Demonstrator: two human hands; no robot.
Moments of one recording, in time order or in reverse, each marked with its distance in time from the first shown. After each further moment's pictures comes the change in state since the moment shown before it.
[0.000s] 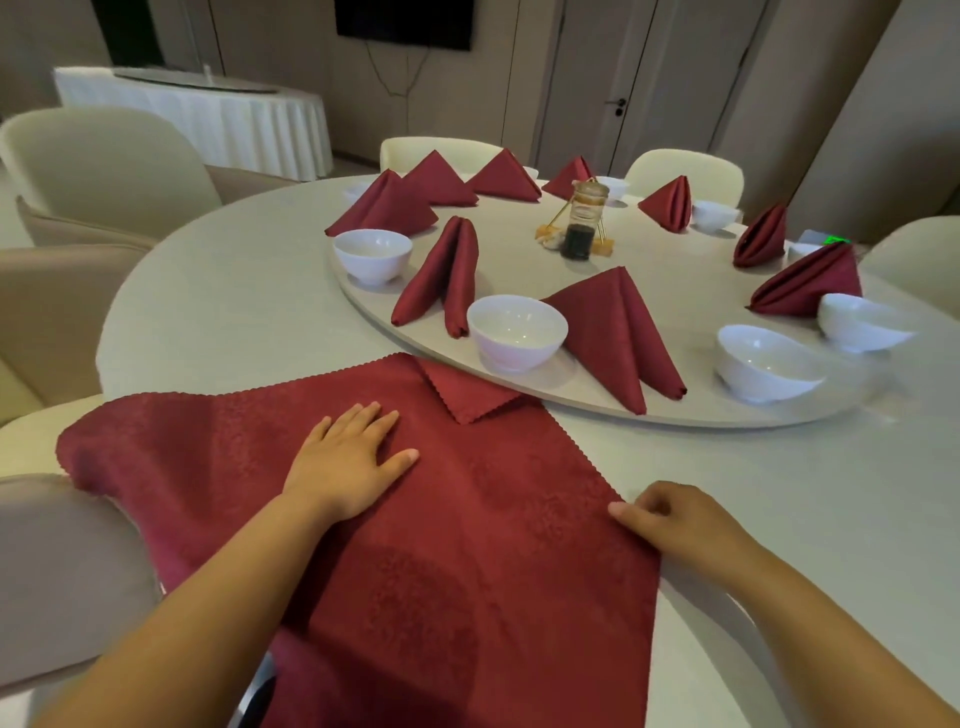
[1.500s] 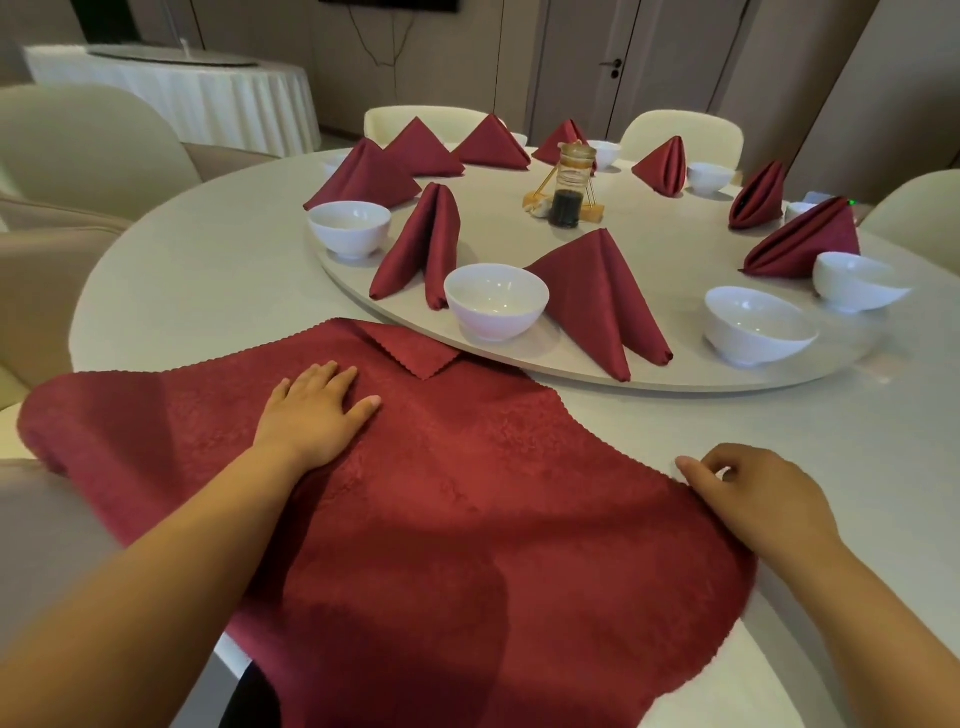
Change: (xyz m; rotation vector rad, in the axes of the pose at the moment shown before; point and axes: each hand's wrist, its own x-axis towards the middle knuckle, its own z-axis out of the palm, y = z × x) left_hand 0.023 -0.008 -0.001 0.009 0.085 -0.104; right_hand -0.015 0.029 -0.031 -0.206 0.322 0.104
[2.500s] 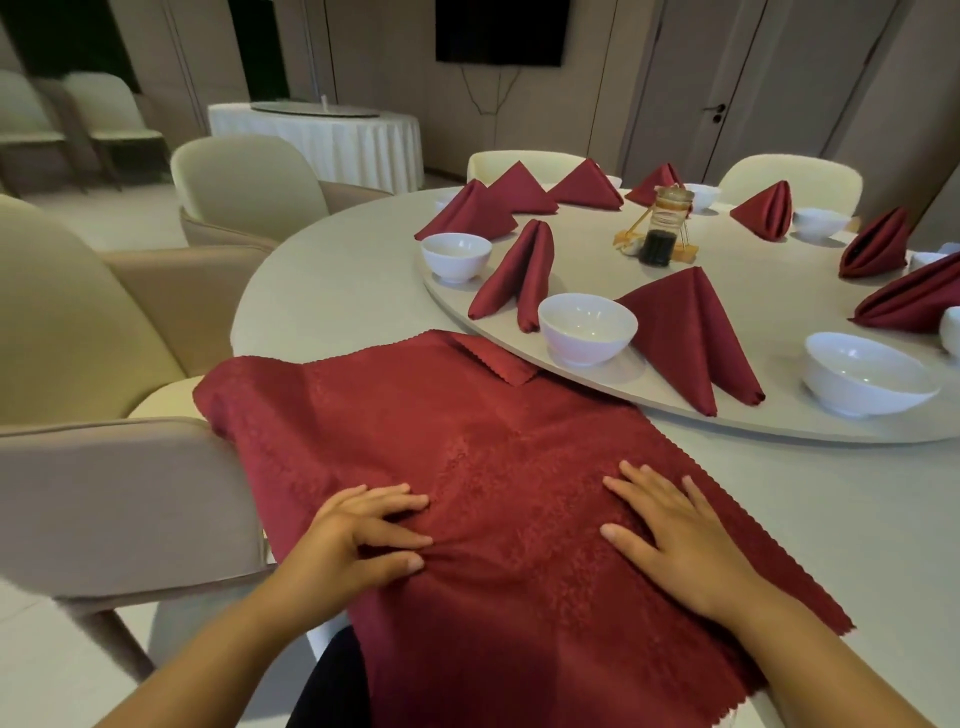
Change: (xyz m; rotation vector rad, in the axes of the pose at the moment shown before) left_hand -0.134 -0.045 0.022 -0.584 0.098 0.393; right_hand -0.015 -0.051 0.058 -0.198 -0.297 -0.633
